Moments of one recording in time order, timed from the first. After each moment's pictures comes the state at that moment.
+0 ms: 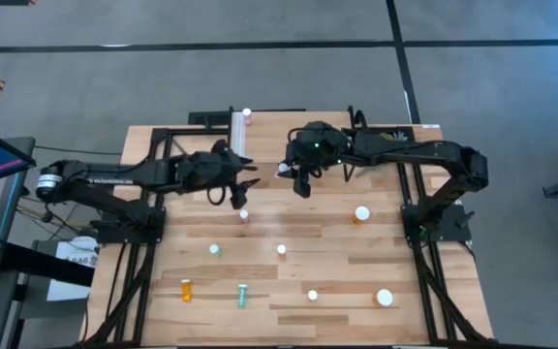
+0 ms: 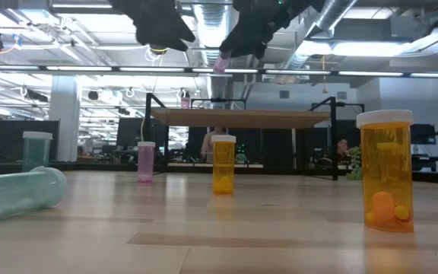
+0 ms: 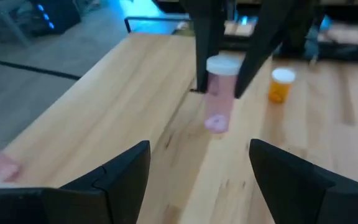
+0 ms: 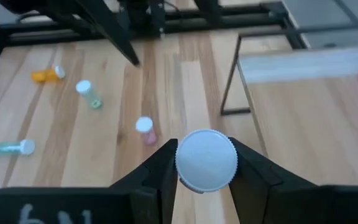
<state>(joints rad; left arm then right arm) 0.09 1.20 1.00 -0.30 -0.32 -0.03 -0.23 1.59 1.38 -0.38 -0.16 -0.07</state>
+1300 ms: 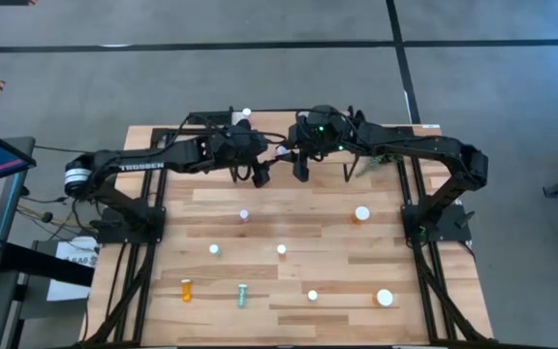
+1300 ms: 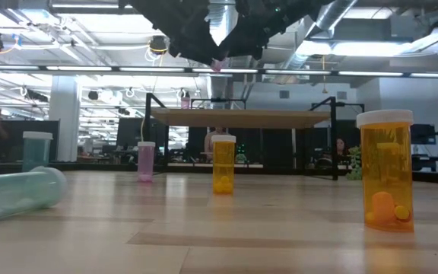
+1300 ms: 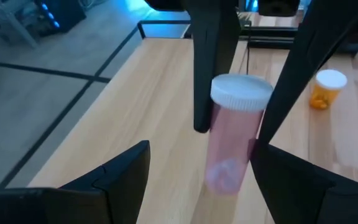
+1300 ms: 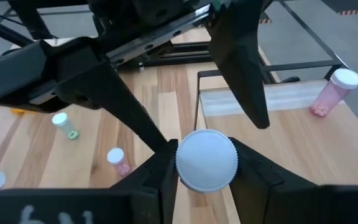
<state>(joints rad) 0.26 1.45 1.19 -0.24 -0.20 0.10 -0.33 1.59 1.38 -0.27 -0.21 -0.10</state>
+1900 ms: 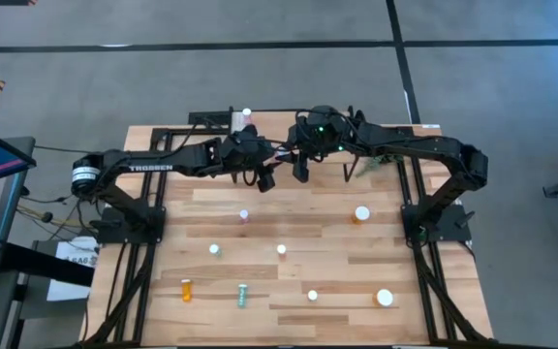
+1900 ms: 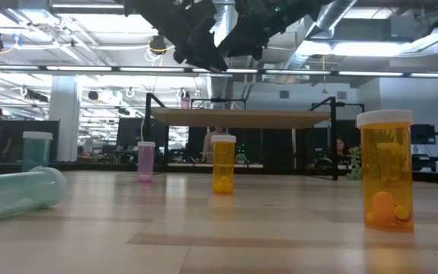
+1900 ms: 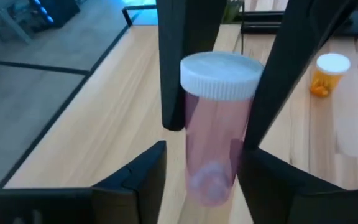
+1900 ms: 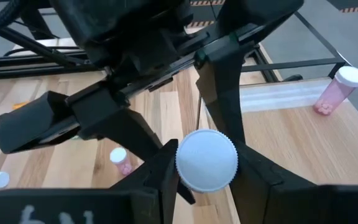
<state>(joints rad) 0.24 1.51 1.19 -0.22 -0.21 0.11 -0.33 1.59 1.38 -0.28 -0.21 -0.10</state>
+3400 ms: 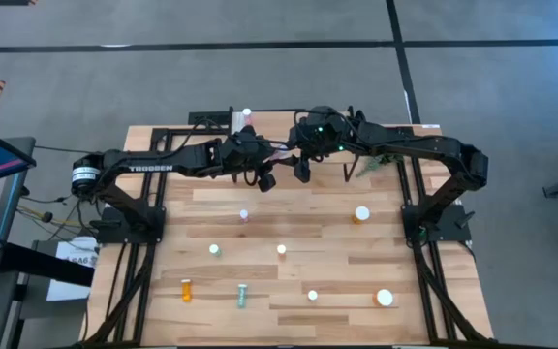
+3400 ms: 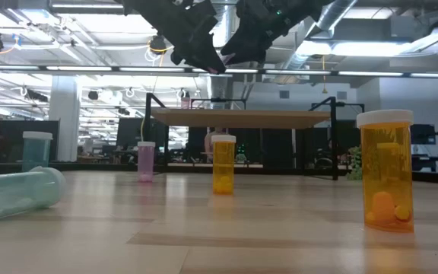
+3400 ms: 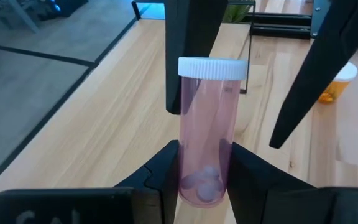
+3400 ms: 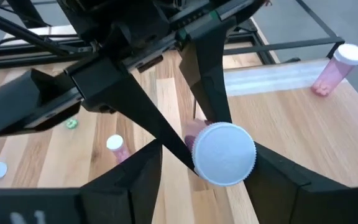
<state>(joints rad) 0.24 1.51 1.19 -0.23 -0.25 0.04 -0.33 1.59 1.38 -0.33 -0.20 -0.09</state>
